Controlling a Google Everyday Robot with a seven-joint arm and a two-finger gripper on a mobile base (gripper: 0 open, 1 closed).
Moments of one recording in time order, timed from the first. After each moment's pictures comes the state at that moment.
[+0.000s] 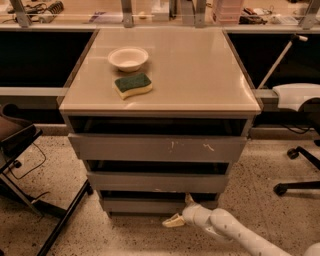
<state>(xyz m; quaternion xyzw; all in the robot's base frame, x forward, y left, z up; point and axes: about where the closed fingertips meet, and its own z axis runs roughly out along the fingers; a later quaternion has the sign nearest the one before) 0.581 -0.078 0.247 -0.39 0.76 0.20 0.47</state>
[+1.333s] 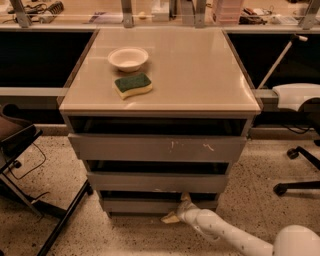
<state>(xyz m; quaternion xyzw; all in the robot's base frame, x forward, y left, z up) 0.621 -0.074 0.192 -0.43 0.77 0.08 0.47</state>
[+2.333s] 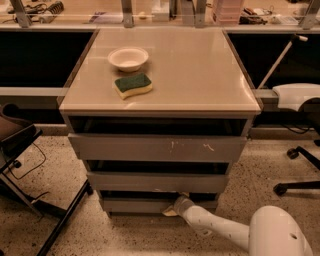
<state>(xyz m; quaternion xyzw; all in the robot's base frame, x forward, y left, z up) 0.664 -0.085 0.167 -0.45 0.76 -0.03 0.46</state>
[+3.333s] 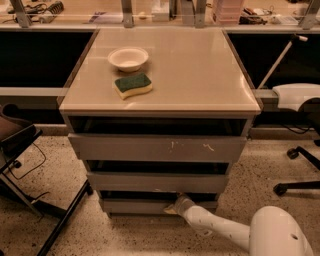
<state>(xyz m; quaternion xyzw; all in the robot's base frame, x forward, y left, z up) 0.664 -0.085 0.167 -0.45 0.76 -0.03 0.46</state>
